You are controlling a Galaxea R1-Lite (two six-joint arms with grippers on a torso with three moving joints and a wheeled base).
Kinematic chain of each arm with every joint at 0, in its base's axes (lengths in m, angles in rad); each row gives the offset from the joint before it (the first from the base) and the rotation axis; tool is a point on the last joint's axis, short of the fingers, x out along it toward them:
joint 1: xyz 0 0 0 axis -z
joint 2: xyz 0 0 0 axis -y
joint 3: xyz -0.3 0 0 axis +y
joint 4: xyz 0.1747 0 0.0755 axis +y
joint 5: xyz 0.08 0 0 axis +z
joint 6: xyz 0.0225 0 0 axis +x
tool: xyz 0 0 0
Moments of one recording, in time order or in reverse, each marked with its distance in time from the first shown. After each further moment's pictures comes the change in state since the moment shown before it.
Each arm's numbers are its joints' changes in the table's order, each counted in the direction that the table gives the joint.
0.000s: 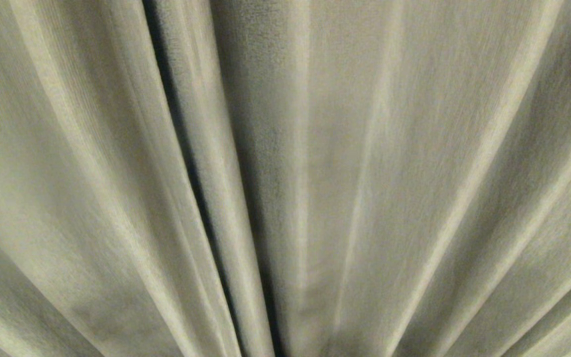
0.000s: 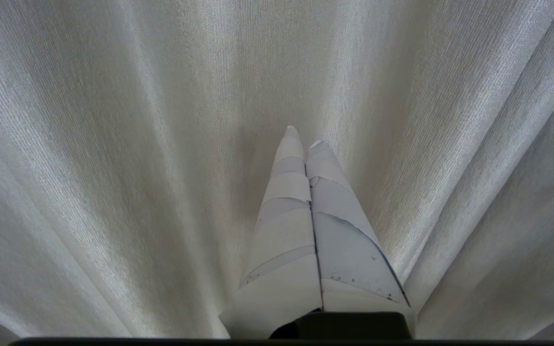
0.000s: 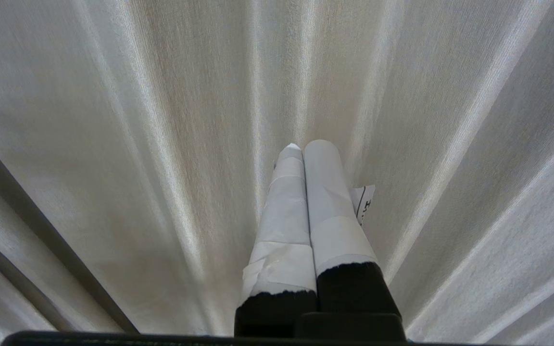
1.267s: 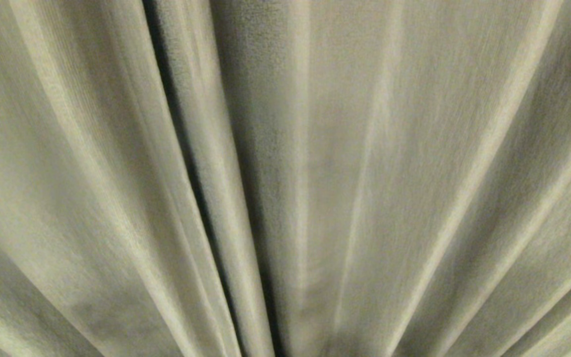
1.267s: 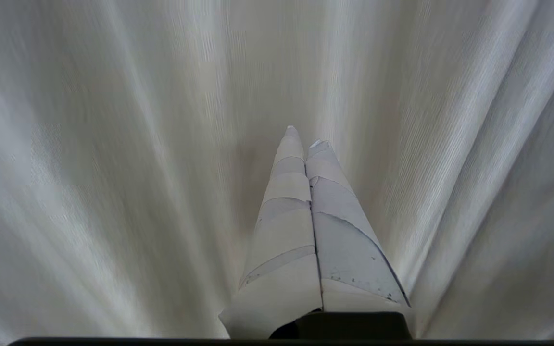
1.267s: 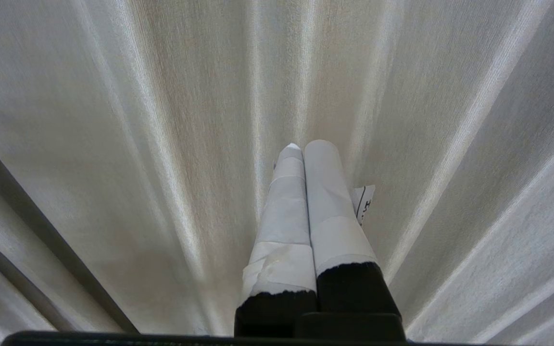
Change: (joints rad) left arm 0.000 0.000 0.000 -0.043 -0.032 0.053; right arm 0.000 0.000 0.000 0.000 0.000 0.000
